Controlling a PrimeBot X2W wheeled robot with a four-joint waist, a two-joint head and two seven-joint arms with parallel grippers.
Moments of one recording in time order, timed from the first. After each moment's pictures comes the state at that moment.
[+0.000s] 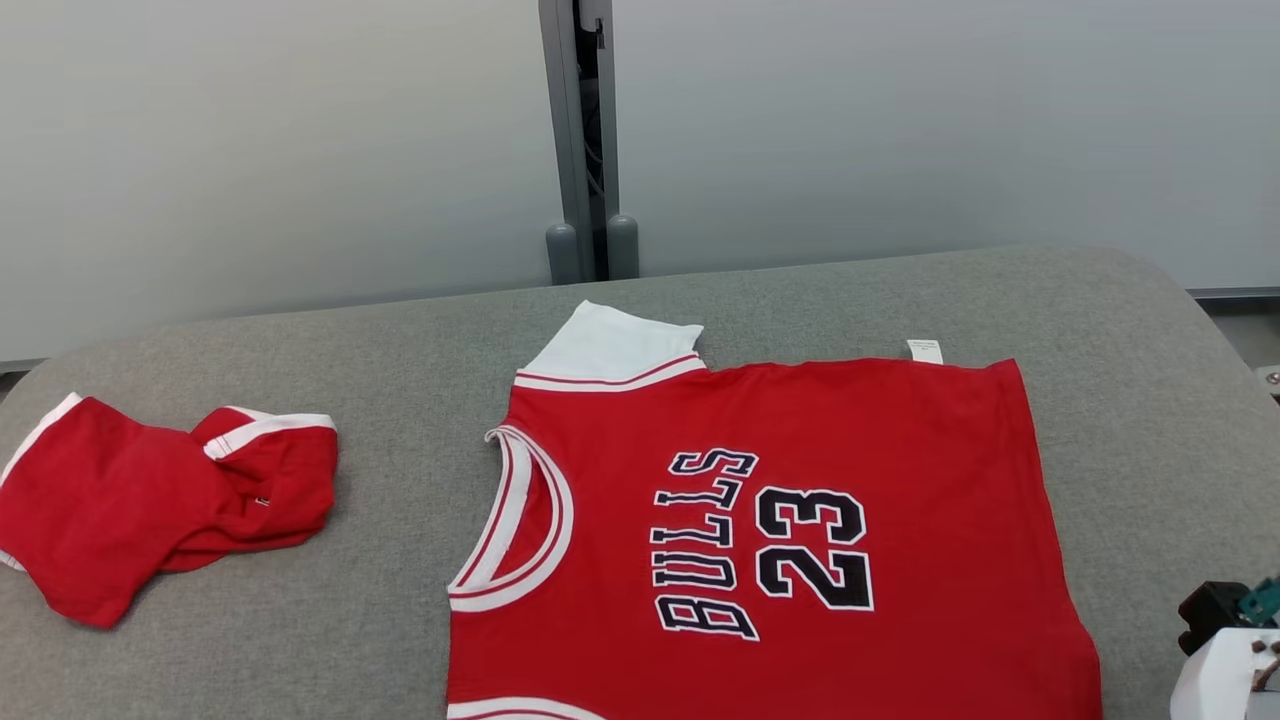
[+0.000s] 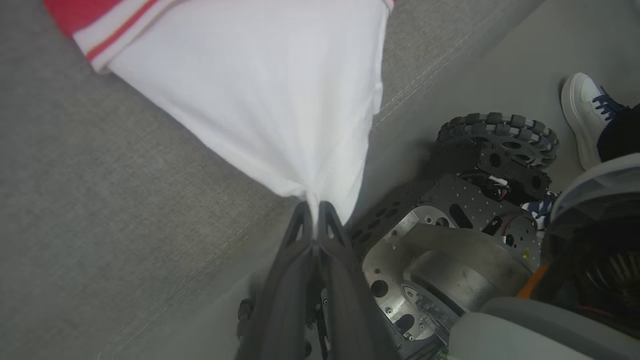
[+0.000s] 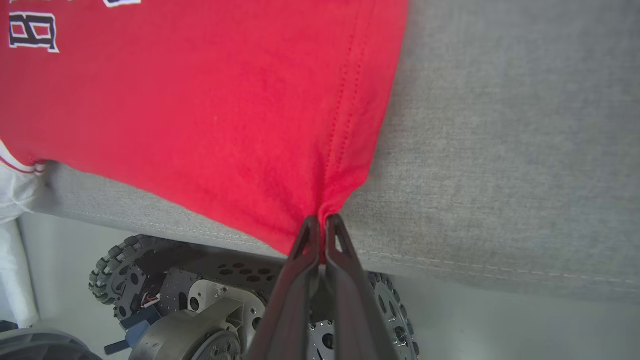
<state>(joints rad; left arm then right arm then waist) 0.05 0.65 -0.79 -0.13 -0.79 -0.01 0.60 -0.31 -0.77 0.91 0.46 1.34 0.13 0.52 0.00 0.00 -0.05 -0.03</state>
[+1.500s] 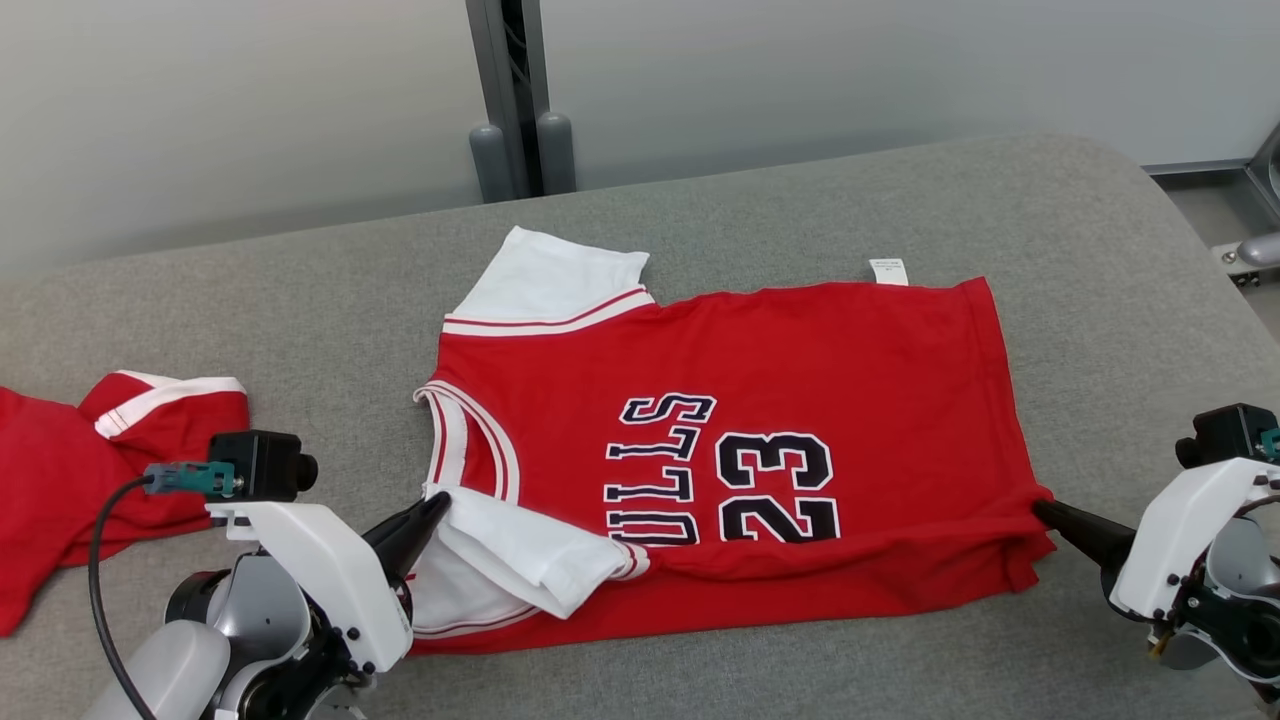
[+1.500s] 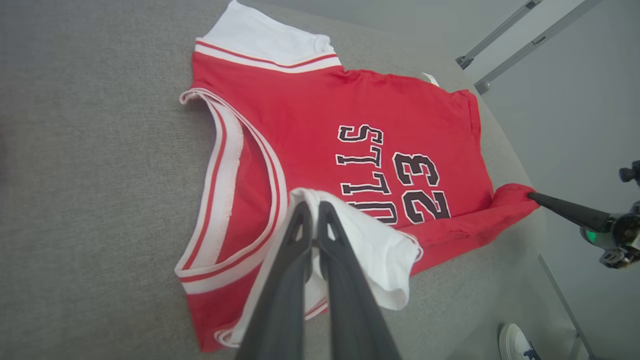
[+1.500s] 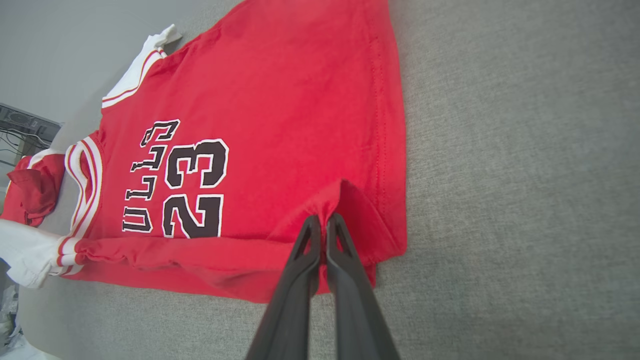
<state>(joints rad) -0.21 0.47 -0.46 -0.02 -1.03 0.15 0.44 -0.43 -0.58 0.62 0.50 1.26 0.13 0.36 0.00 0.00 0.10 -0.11</state>
